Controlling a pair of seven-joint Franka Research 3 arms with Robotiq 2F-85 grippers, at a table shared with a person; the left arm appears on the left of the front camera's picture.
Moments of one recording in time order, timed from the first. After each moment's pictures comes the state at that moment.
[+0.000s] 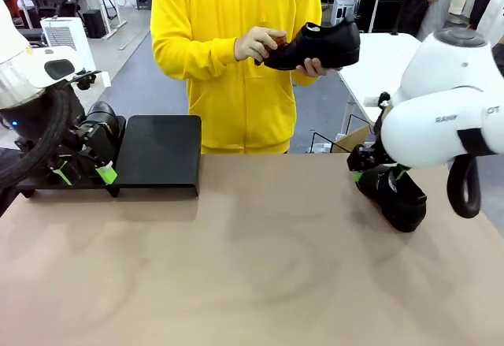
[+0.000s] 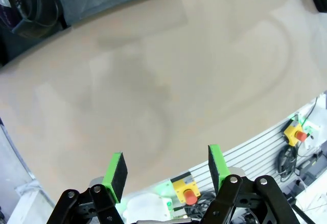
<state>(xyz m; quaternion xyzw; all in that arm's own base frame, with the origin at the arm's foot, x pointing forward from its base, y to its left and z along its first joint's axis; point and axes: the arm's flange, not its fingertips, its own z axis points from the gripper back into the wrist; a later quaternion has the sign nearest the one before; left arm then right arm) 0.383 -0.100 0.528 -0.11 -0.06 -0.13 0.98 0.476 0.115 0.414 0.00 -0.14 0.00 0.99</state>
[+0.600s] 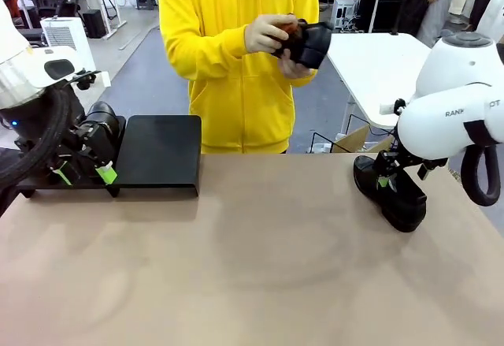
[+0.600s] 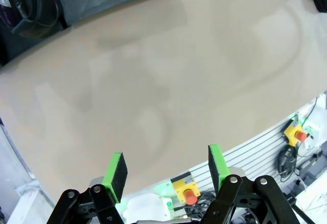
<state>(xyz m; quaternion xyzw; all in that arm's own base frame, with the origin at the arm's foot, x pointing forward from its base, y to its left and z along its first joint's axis) 0.383 -0.099 0.528 -0.11 -0.06 -0.13 0.98 0.509 0.059 0.386 -0.05 -0.09 0.03 0.99</state>
